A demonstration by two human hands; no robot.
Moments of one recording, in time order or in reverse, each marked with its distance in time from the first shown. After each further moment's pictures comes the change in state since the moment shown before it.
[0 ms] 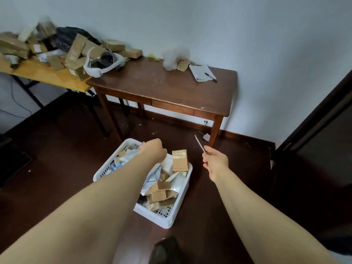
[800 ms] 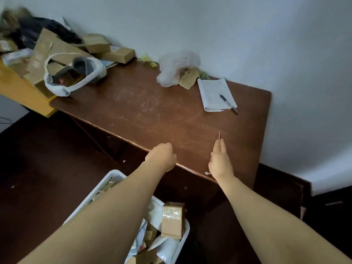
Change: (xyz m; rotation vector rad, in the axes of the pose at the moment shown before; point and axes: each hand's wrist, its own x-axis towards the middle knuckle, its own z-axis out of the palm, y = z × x) left_hand 0.390 0.140 -0.041 0.103 -0.068 -0.020; right_hand 0.392 -0.172 0.127 -1.271 -0.119 -0.457
